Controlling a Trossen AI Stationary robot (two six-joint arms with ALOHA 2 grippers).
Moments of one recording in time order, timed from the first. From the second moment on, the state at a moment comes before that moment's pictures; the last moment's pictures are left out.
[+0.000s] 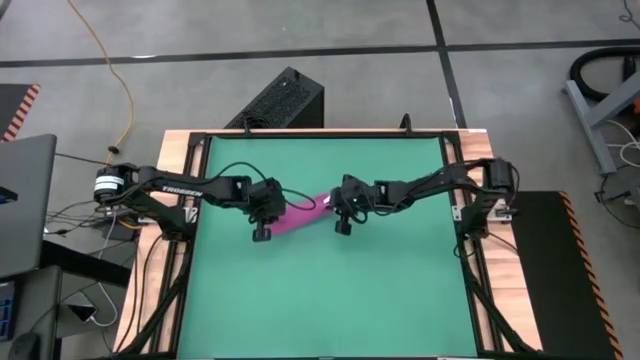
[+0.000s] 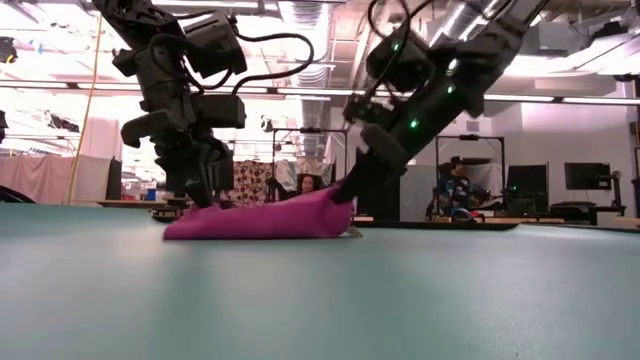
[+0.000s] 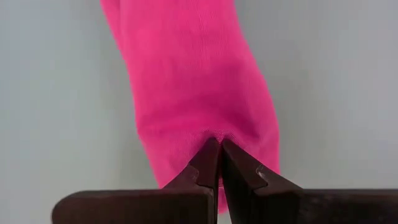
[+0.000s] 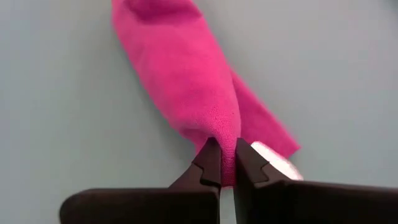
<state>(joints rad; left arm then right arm) 0.17 1.42 0.73 -0.36 0.05 0.15 -0.11 1.73 0.87 0.20 0.08 -0.01</state>
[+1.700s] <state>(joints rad) -0.42 1.23 0.57 -0.43 -0.45 -0.71 -0.13 2.09 1.25 0.05 0.05 -0.12</state>
